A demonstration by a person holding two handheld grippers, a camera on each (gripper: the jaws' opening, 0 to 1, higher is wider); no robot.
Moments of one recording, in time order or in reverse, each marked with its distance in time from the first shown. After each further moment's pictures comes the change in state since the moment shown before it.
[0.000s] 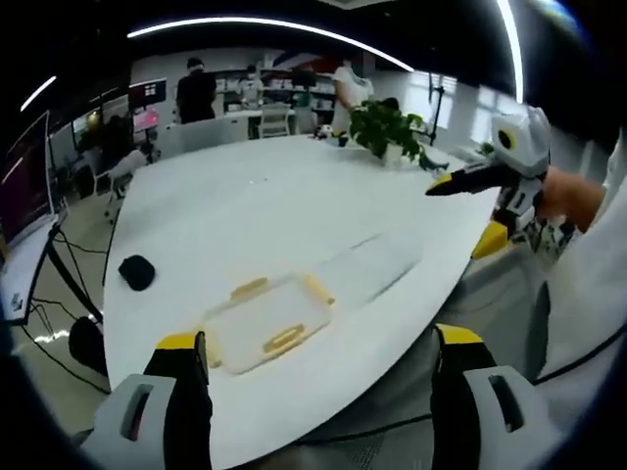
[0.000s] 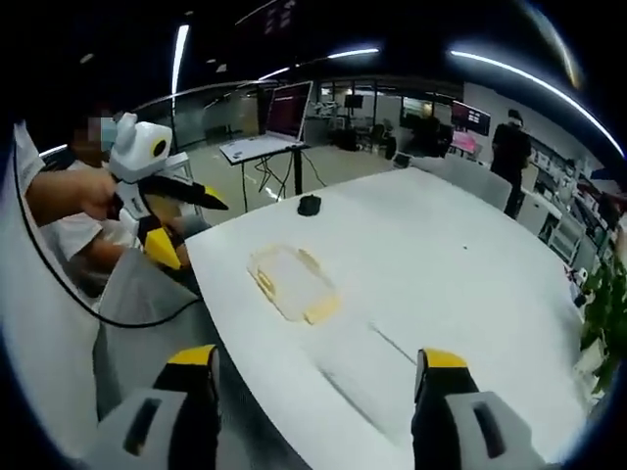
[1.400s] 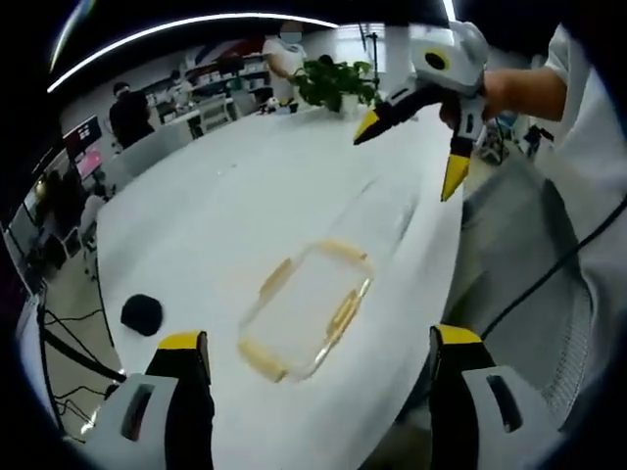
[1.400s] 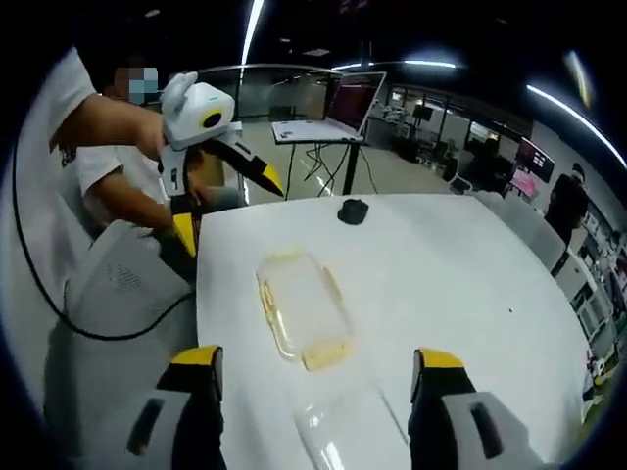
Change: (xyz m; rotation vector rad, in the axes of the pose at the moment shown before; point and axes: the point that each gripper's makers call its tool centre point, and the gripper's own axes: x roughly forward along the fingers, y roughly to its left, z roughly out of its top) left arm 0.028 0.065 -0.018 0.338 0.142 -0.124; right arm 0.084 -0.003 0.033 -0.246 0.030 0.157
